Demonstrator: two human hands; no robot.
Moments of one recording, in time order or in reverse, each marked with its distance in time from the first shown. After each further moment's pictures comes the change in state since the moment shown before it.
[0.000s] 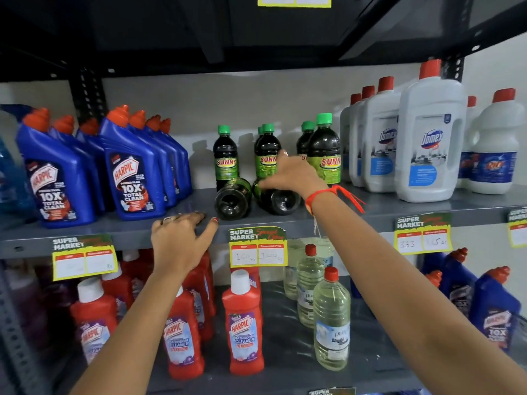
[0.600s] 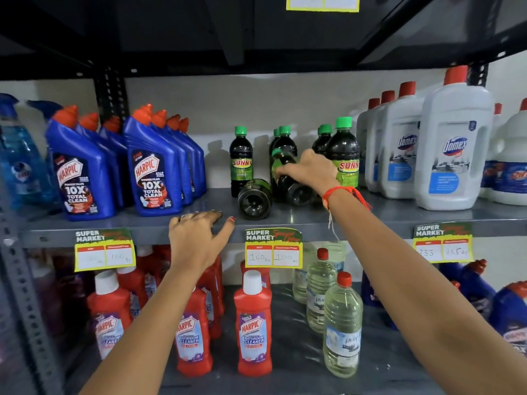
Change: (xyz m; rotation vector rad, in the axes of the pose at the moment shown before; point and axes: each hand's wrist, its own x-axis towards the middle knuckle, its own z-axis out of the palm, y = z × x) left_hand 0.001 -0.003 0.001 -0.017 -0.009 0.014; right_hand 0.013 -0.001 0.000 0.133 0.124 0.178
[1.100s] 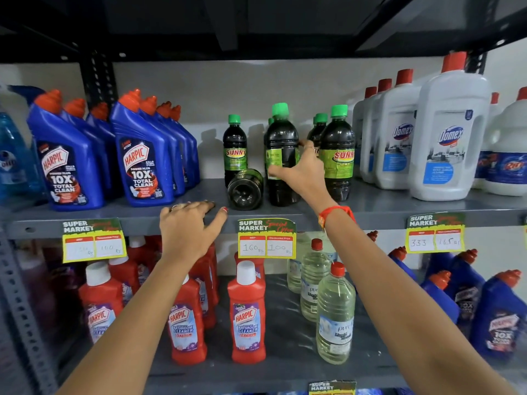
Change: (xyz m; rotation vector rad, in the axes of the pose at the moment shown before) left_hand 0.000 -0.002 0.003 0.026 0.002 0.017; right_hand -0.024 0.013 0.023 0.463 0.166 -0.068
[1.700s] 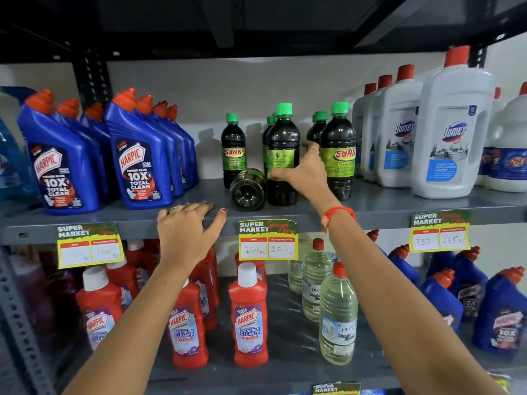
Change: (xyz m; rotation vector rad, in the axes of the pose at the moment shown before) left_hand 0.000 0.000 0.000 -0.016 0.022 0.025; right_hand 0.011 0.011 0.006 -0.005 -0.028 0.072
